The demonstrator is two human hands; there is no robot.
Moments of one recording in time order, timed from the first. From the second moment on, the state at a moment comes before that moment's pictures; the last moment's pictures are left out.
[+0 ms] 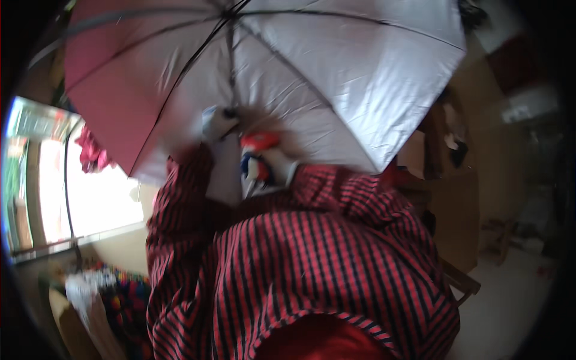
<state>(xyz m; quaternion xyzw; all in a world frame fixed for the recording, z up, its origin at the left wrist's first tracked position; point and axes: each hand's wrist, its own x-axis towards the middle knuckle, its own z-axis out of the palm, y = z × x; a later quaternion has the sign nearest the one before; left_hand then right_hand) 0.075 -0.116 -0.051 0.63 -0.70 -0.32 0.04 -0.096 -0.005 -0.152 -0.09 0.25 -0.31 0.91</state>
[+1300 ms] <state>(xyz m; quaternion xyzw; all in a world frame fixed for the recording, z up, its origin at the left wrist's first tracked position) 0.084 -0.349 0.058 0.11 -0.93 0.34 0.01 -0.453 0.107 -0.362 -0.50 0.84 -0.20 -0.09</state>
